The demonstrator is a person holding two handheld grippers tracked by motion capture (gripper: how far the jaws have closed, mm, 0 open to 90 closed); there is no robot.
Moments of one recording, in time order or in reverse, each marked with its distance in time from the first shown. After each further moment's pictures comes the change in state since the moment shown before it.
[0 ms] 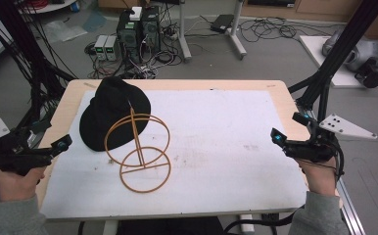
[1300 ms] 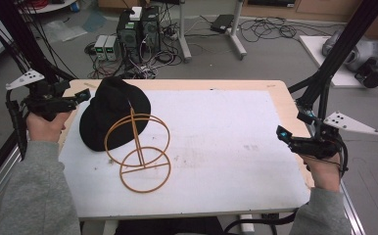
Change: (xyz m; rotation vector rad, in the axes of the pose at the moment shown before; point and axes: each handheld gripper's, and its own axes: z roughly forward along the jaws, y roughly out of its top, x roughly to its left) left arm 0.066 0.039 0.107 0.060 0.063 -0.025; right arm -0.026 -0.007 0.001 0.019 -0.011 0.022
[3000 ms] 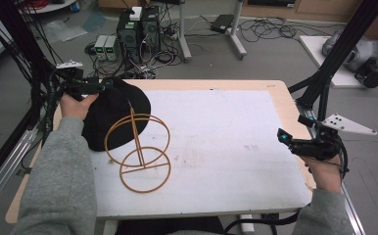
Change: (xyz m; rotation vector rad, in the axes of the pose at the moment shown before) left arm 0.050 -0.019 0.111 0.214 0.032 -0.051; right arm -0.007 -0.009 0.000 0.052 -0.023 0.004
